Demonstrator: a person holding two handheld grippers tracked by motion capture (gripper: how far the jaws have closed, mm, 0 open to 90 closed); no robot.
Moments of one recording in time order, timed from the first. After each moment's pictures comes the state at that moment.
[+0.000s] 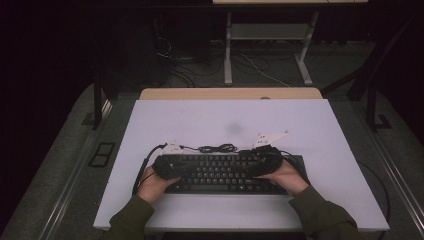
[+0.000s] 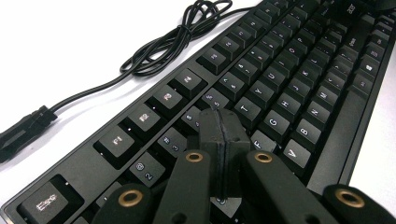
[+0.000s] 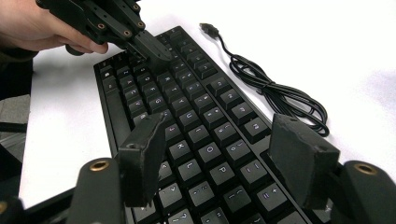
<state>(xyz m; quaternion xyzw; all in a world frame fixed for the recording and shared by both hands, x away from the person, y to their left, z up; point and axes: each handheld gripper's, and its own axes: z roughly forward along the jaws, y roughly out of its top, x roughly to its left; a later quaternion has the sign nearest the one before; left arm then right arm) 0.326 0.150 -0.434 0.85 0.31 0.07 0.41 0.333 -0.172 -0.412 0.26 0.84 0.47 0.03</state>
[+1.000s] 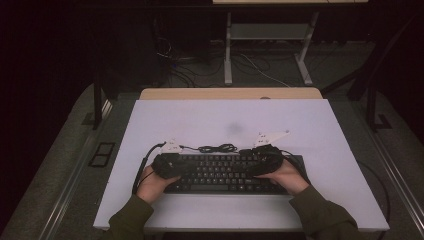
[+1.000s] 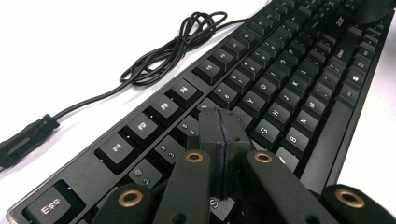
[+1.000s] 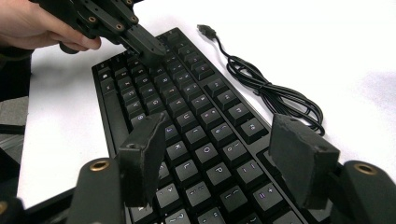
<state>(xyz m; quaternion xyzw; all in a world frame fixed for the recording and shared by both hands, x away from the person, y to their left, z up) 0.325 0.152 -0.426 0.85 0.31 0.06 0.42 0.334 -0.173 -0.411 0.27 0.84 0.47 0.03</state>
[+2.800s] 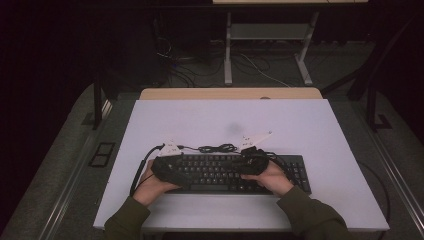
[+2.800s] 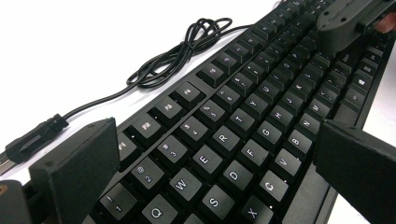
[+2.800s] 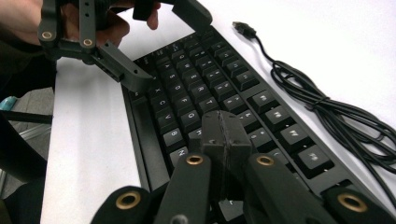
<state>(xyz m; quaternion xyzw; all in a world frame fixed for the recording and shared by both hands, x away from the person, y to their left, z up) 0.317 0.152 -0.427 0.84 0.32 0.09 0.43 0.332 -0.136 -0.415 0.24 0.85 0.46 -0.01</state>
